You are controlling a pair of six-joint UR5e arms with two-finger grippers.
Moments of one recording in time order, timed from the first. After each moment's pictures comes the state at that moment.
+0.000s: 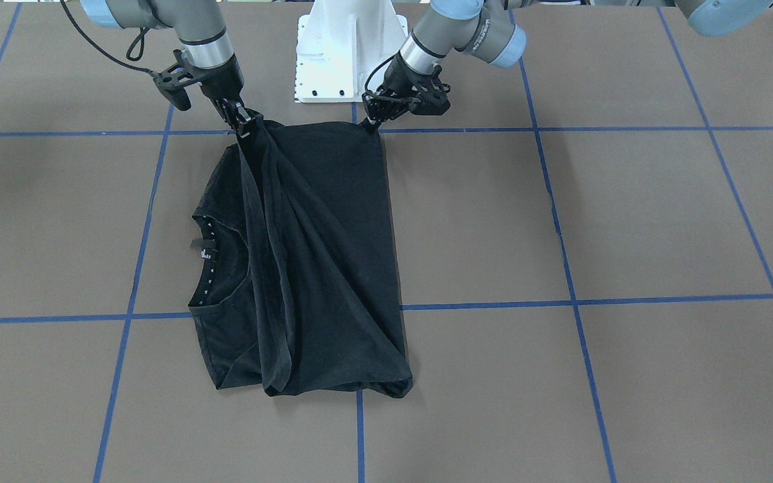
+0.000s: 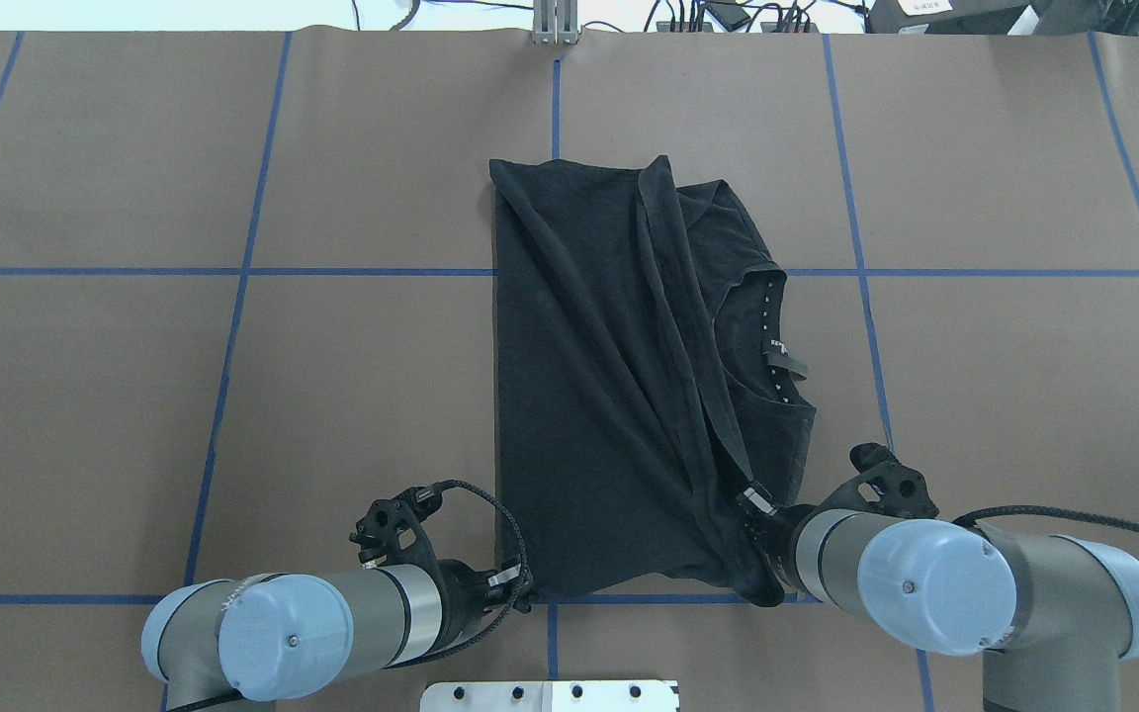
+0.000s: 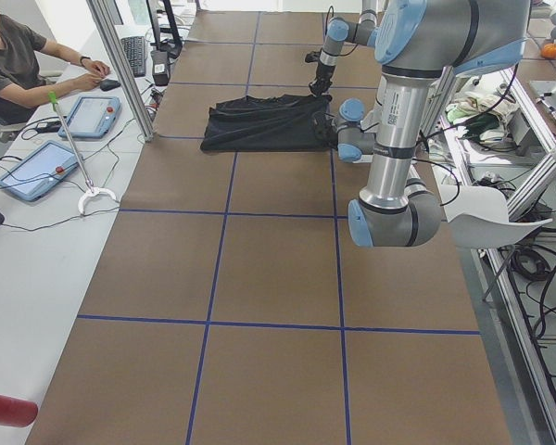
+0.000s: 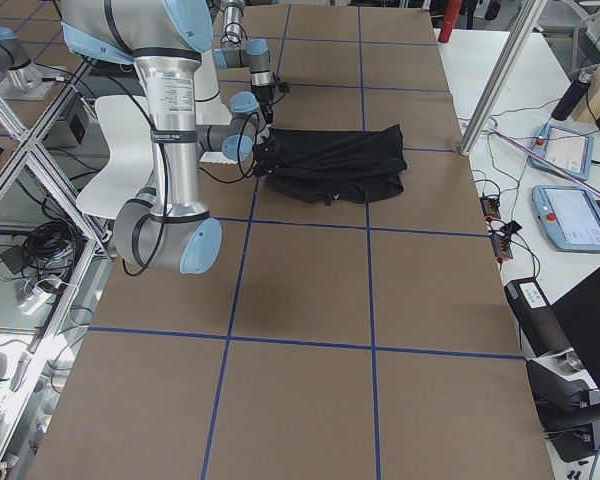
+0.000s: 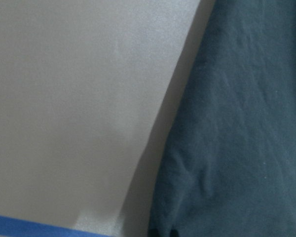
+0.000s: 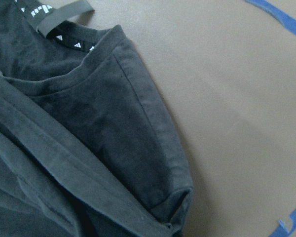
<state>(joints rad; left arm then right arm) -0.11 -1.96 -1.80 -2.26 -1.52 -1.93 0.20 -1.47 2.11 -1.33 1.50 2.31</state>
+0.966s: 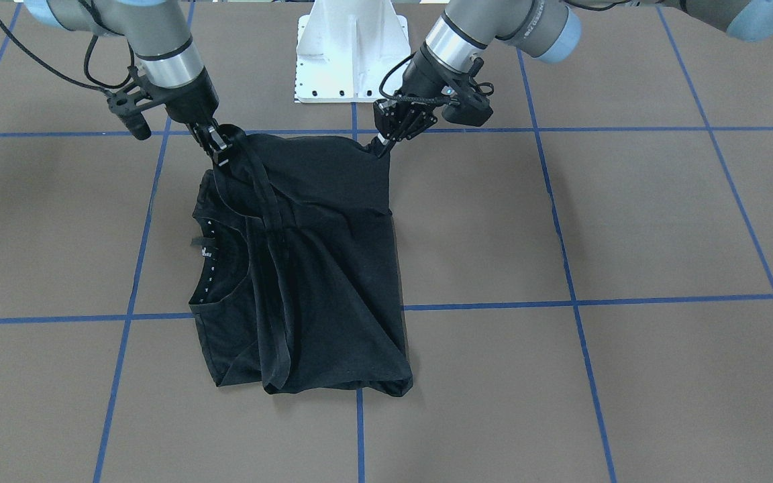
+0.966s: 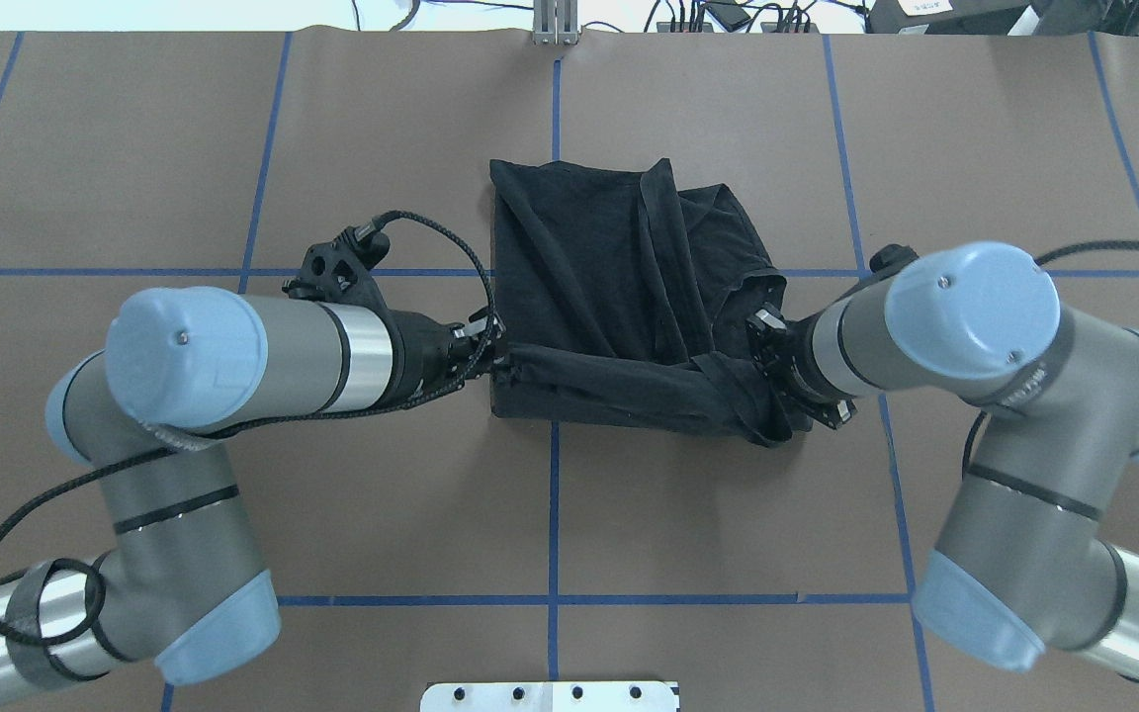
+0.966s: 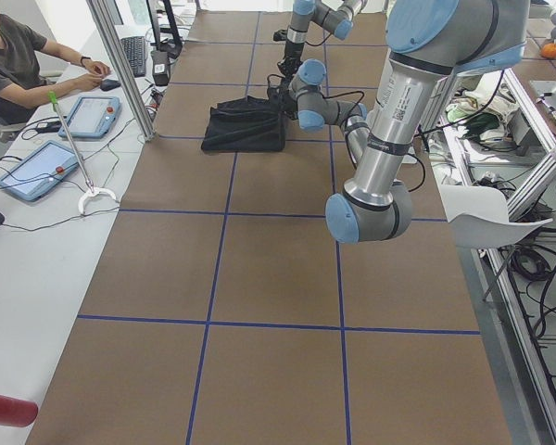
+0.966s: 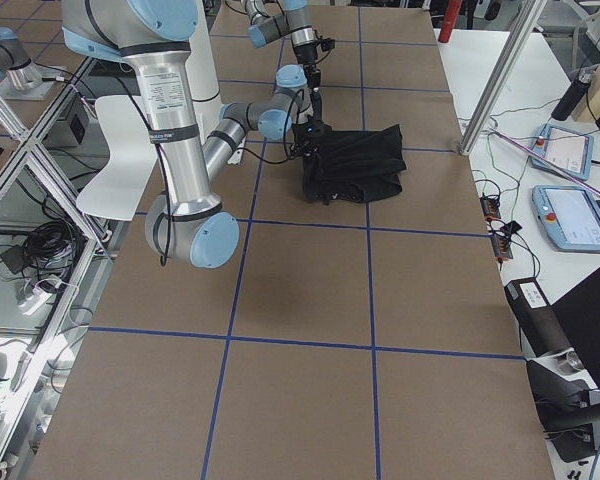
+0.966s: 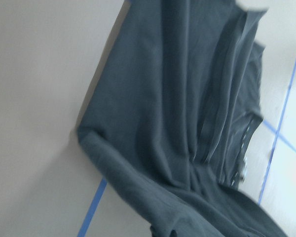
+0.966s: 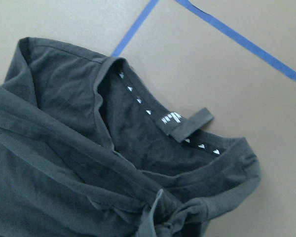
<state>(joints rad) -0.51 -2.09 -1.87 -2.10 -1.72 -1.83 0.60 -1.22 2.02 -1.52 1.82 2.08</state>
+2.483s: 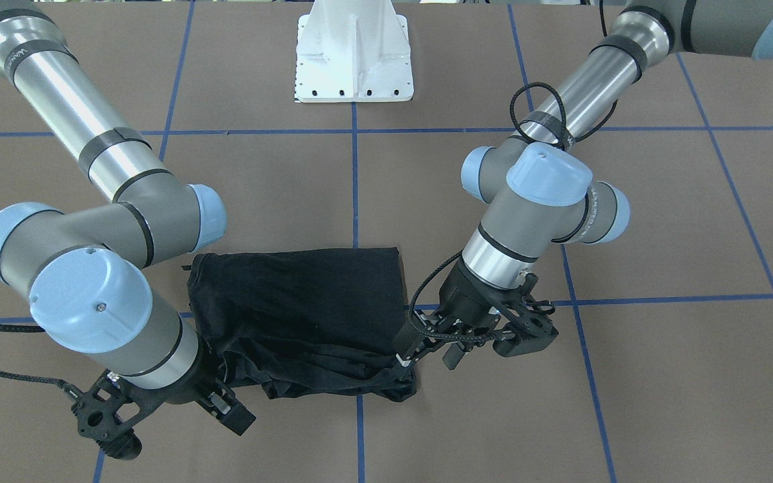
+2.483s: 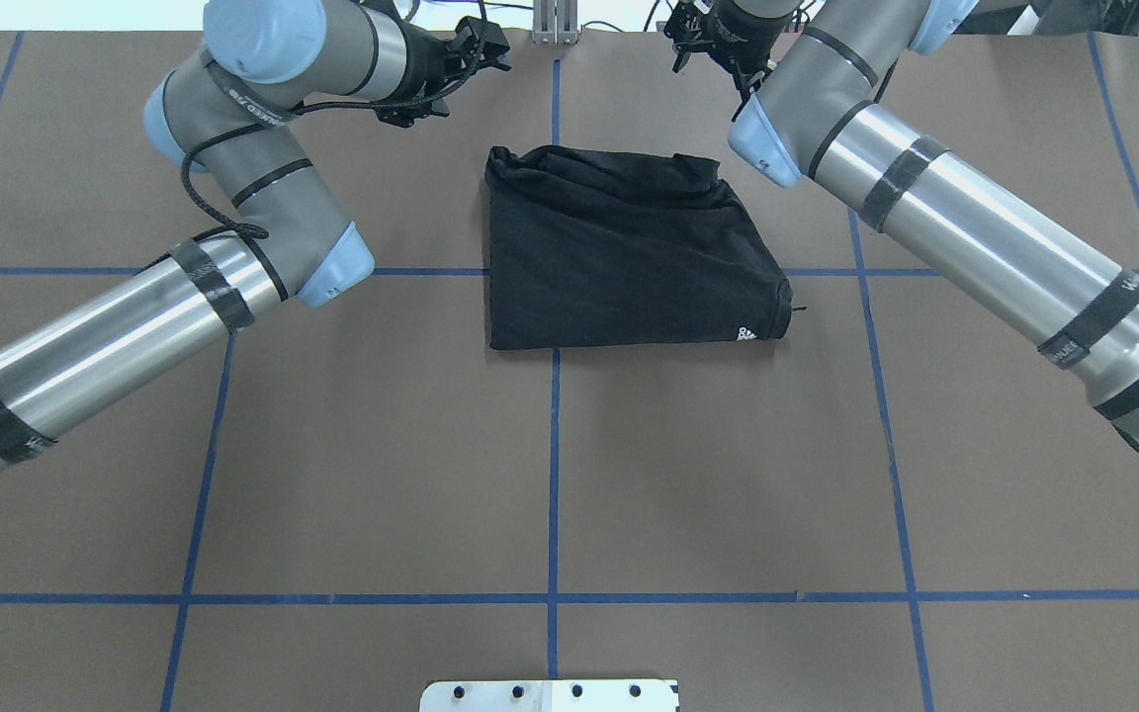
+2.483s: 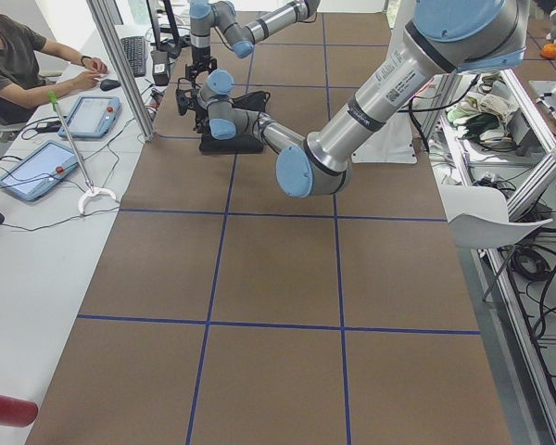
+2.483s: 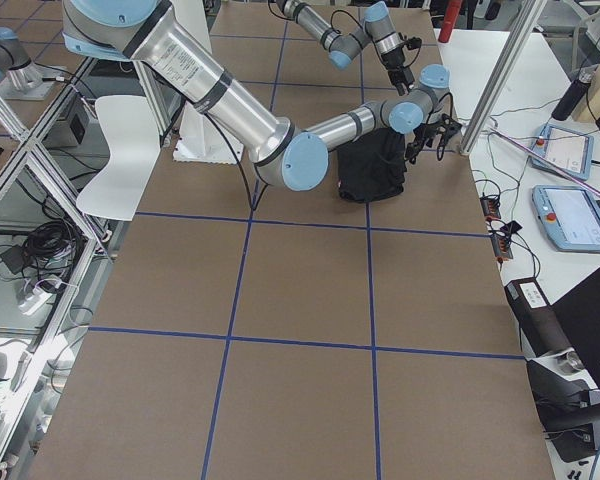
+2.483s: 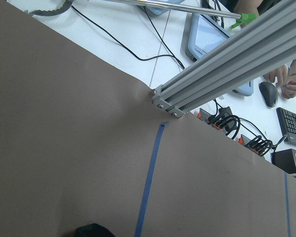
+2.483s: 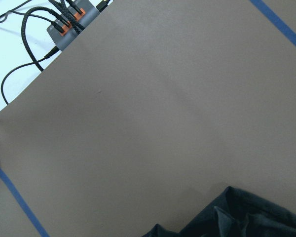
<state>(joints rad) -0.84 -2.40 -1.16 -2.48 -1.86 -1.56 0.97 -0.65 1.04 -1.23 2.13 1.62</state>
